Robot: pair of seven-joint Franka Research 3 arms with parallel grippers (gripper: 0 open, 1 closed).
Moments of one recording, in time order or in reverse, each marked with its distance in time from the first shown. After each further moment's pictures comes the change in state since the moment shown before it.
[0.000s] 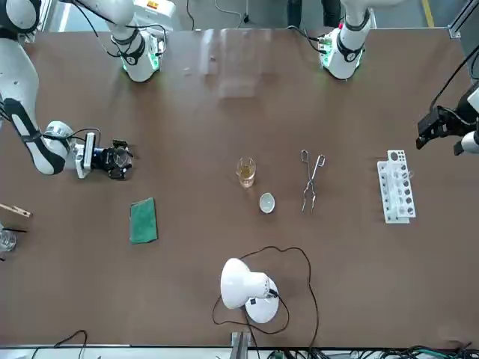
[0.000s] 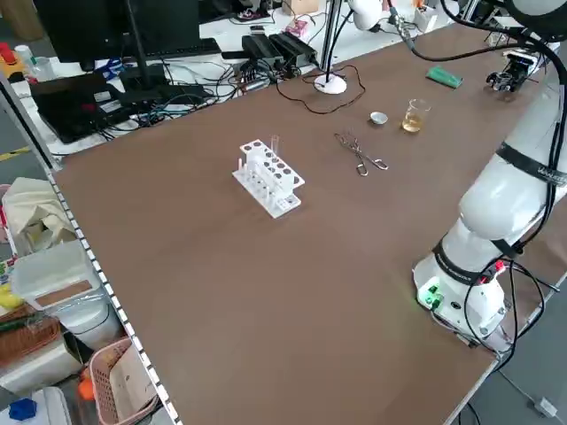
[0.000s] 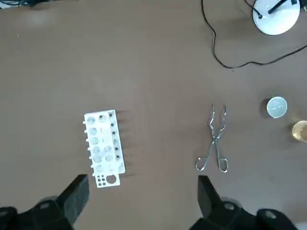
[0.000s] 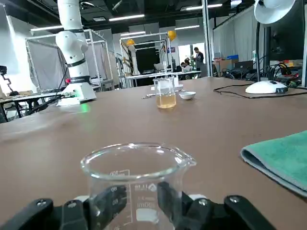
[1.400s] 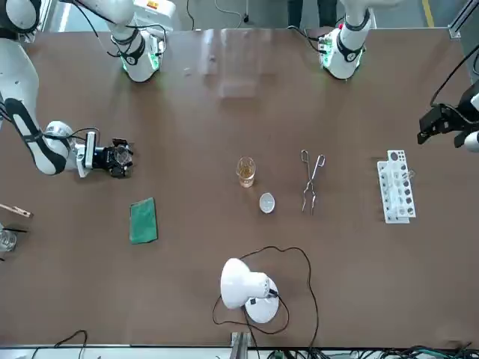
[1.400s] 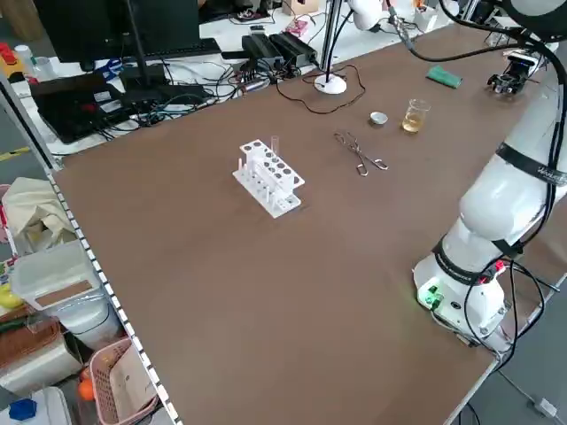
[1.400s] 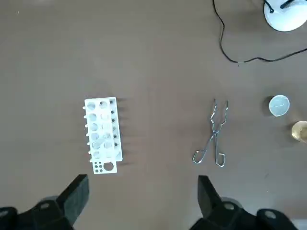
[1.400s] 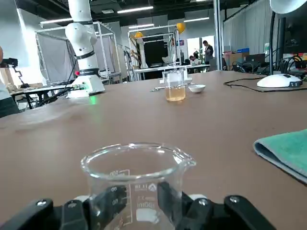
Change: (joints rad) left arm 0.004 0.010 0.006 0.012 0.001 -0.043 -0.084; right arm 0.000 0.000 0.000 0.001 -0.046 0.013 -0.004
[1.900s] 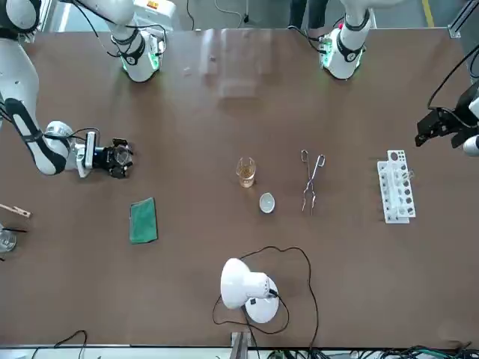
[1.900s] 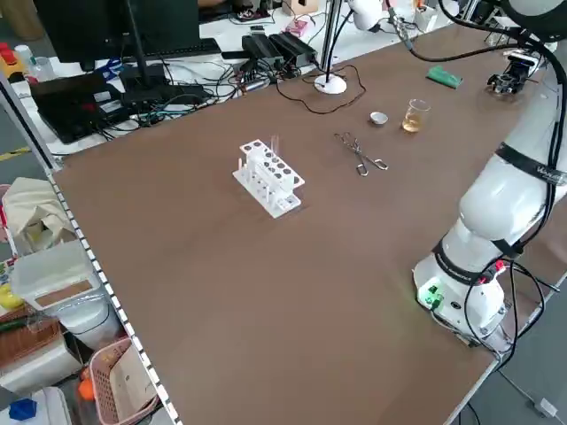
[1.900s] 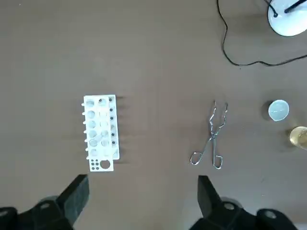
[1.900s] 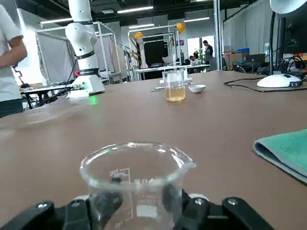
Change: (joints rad) left arm -0.001 0.002 -0.003 0.000 0.000 0.000 -0.021; right arm 0.000 0.000 0.000 0.000 0.000 0.000 -0.001
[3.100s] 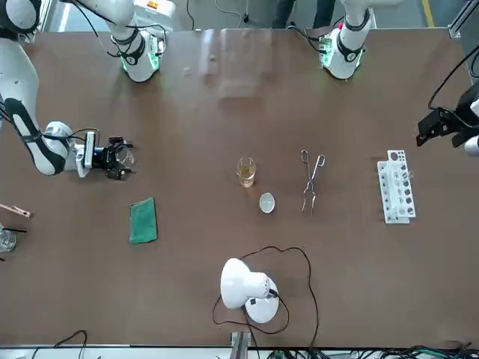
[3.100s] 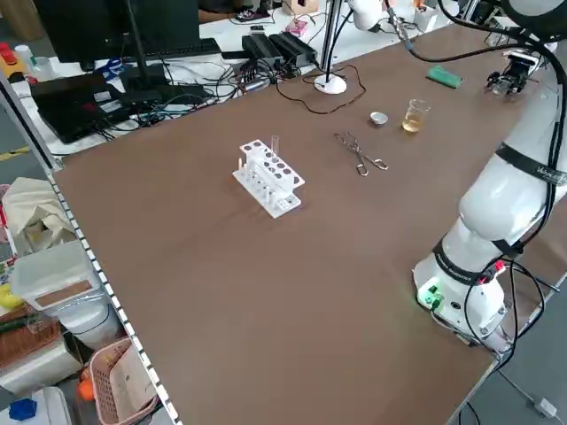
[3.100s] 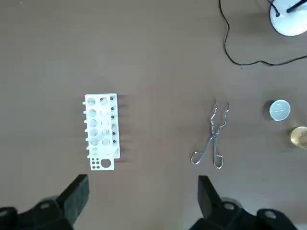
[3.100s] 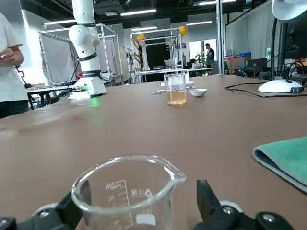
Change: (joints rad) left arm 0.004 0.000 0.003 0.001 0.000 -0.004 0.000; right arm 0.000 0.000 0.001 0.010 -0.002 -0.019 -0.010
